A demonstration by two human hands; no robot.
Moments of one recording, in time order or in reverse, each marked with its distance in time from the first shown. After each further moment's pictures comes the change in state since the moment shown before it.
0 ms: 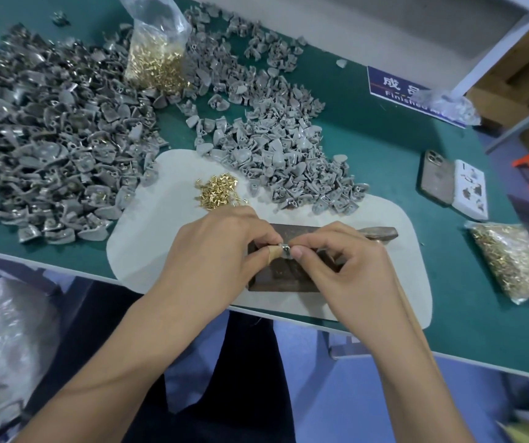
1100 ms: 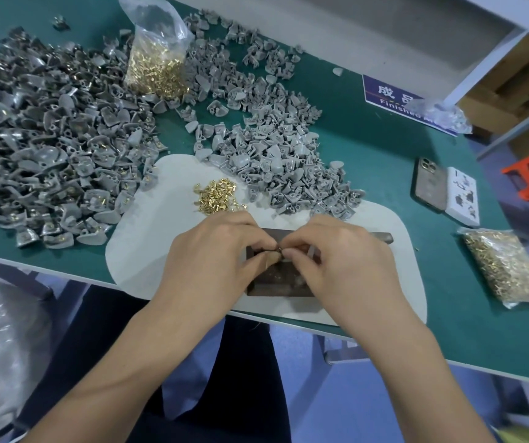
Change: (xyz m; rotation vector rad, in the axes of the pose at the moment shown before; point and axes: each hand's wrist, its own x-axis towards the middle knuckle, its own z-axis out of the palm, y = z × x) left_hand -0.005 -0.003 0.006 -0.047 0.092 -0.016; right_hand 0.015 -0.036 -0.007 -0.619 -0.123 -0.081
